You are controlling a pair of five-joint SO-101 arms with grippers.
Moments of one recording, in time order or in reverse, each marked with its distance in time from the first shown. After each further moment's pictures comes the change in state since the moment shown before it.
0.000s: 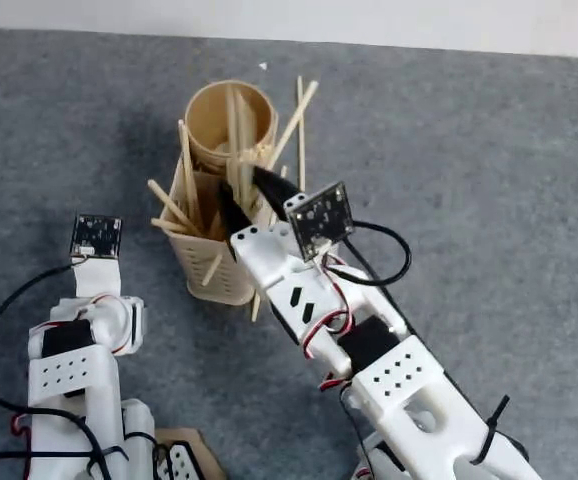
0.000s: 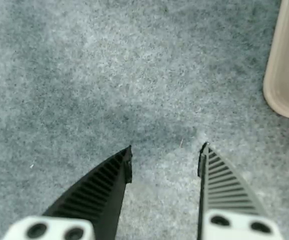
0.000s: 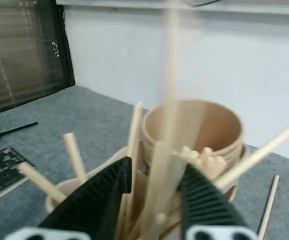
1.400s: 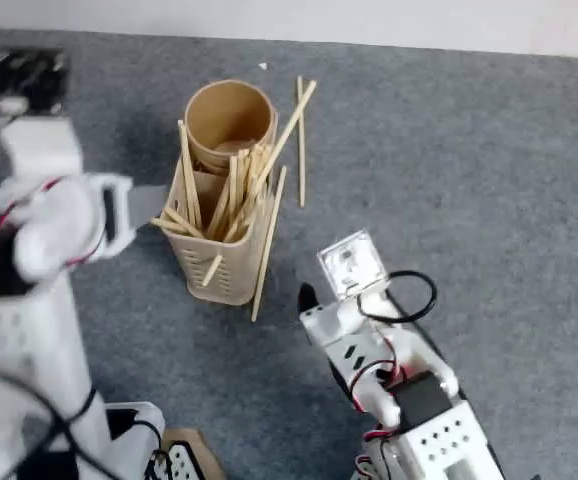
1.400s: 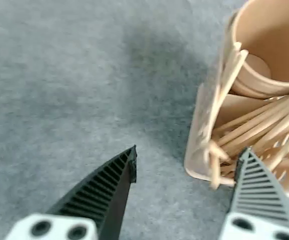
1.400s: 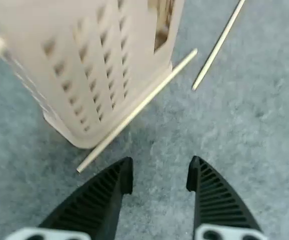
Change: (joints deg) left arm 14.4 26.7 -87.6 50.2 14.2; right arm 9.1 -31.5 17.5 46.9 5.3
